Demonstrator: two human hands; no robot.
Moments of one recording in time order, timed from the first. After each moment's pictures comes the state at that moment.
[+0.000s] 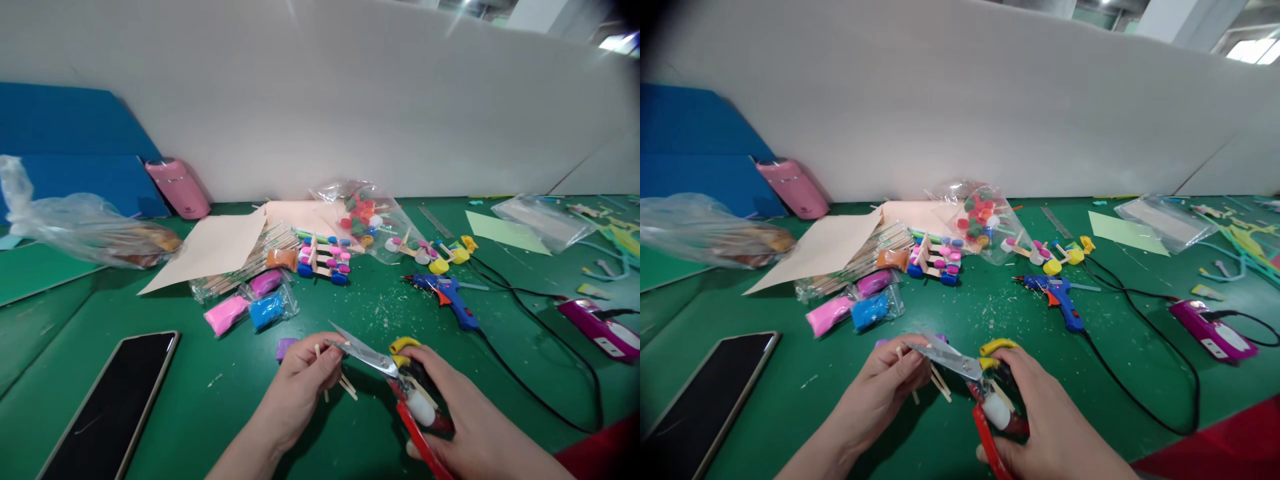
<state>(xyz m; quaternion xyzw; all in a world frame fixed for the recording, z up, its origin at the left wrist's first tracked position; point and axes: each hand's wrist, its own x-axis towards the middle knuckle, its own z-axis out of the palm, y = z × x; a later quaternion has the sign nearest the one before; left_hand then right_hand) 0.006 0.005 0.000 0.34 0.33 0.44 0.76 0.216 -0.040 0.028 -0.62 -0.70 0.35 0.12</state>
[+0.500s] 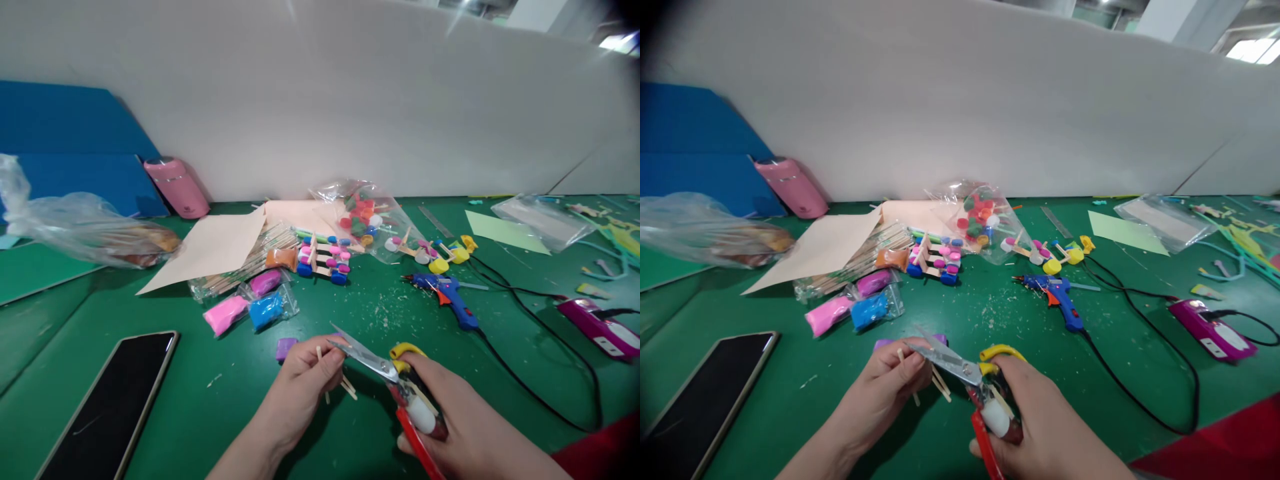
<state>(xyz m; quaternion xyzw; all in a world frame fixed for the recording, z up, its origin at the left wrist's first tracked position) 0.006 0.003 -0.002 0.36 0.33 0.42 0.76 0.194 -0.038 0.045 -0.65 -0.63 0.41 0.12</state>
